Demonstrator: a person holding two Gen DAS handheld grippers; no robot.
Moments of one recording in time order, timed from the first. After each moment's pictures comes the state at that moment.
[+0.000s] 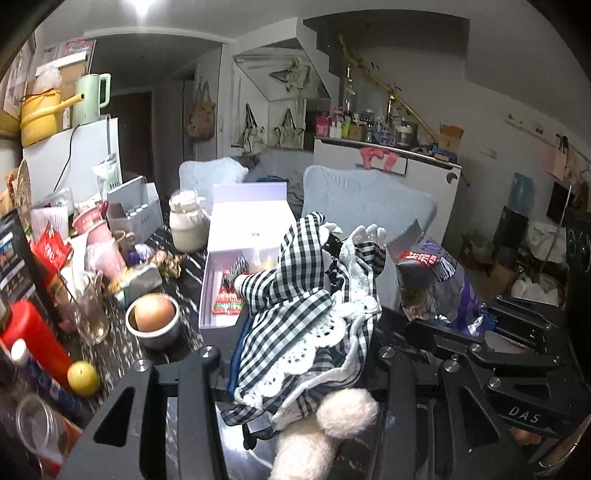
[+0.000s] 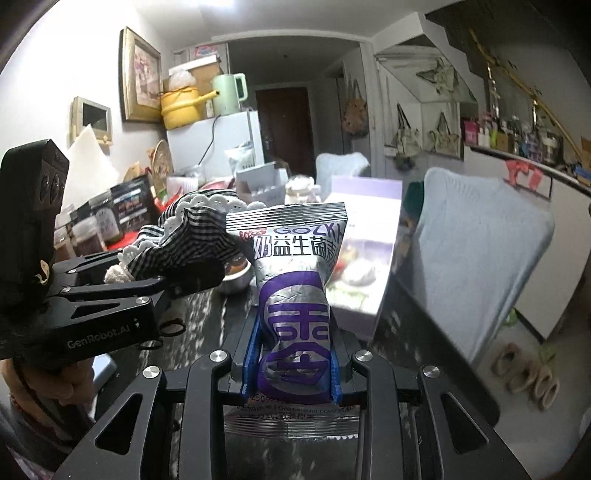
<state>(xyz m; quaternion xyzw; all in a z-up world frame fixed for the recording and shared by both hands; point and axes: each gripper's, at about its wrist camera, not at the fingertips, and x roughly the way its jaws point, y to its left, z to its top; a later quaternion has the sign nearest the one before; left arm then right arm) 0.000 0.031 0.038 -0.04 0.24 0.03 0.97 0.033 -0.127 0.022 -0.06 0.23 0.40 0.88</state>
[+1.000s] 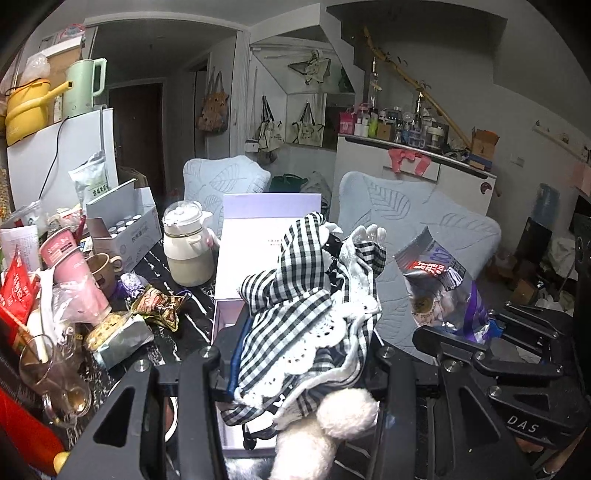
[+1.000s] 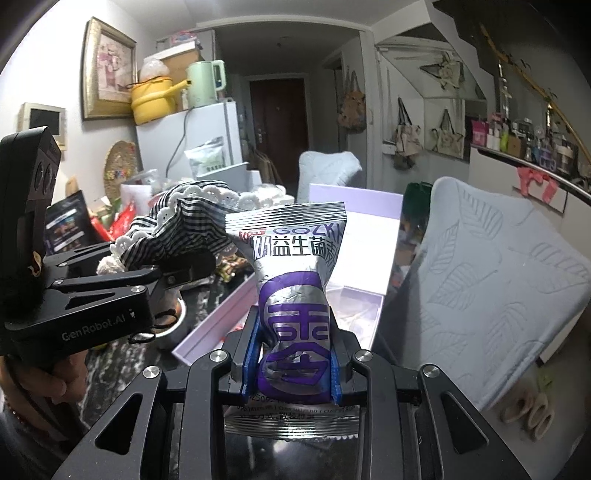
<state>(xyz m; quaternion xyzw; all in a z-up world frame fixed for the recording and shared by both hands) 0.169 0.097 0.028 -0.05 0.26 0.06 0.96 0.196 -0.060 0.018 -0.08 0.25 0.39 0.88</state>
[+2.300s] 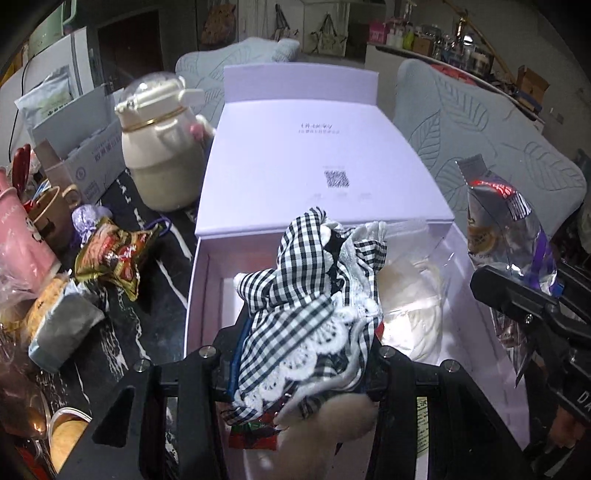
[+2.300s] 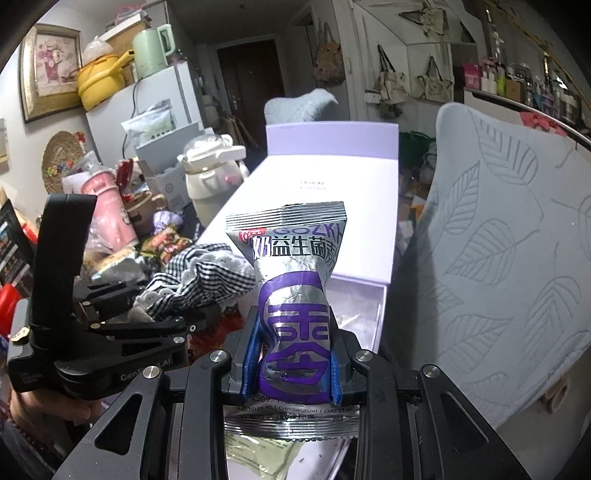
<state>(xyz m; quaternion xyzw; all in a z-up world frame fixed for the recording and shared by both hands) 0.305 0.151 -0.092 -0.06 0.43 0.09 0.90 0.317 -0.007 -0.052 -0.06 0.34 0.36 0.87</state>
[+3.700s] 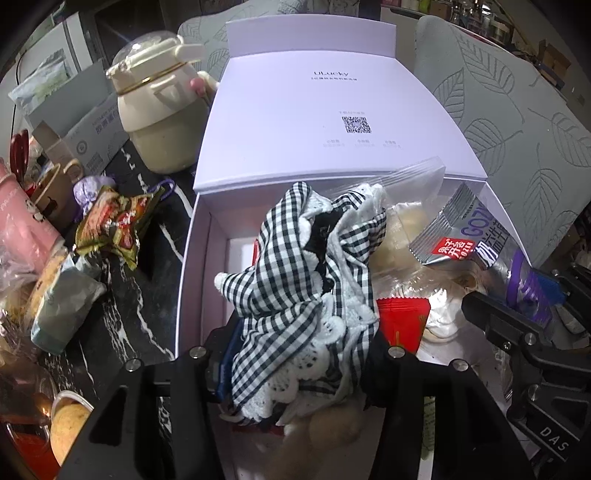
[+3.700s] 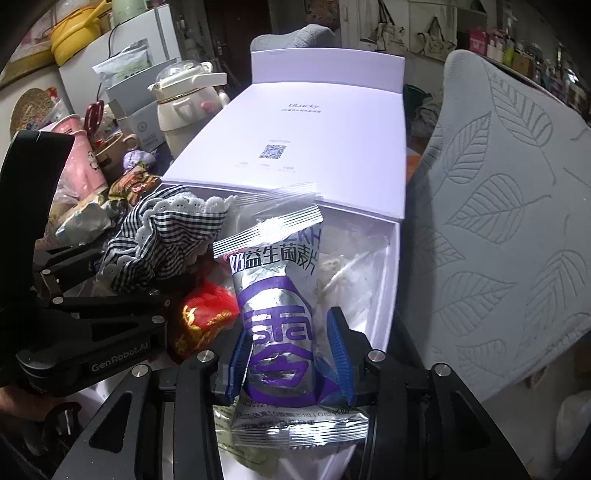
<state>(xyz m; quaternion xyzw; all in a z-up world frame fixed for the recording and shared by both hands) 0.319 0.150 -0.109 -0.05 0.50 0.11 0.86 0.329 0.013 -0.087 -0.12 0.43 0.32 0.84</state>
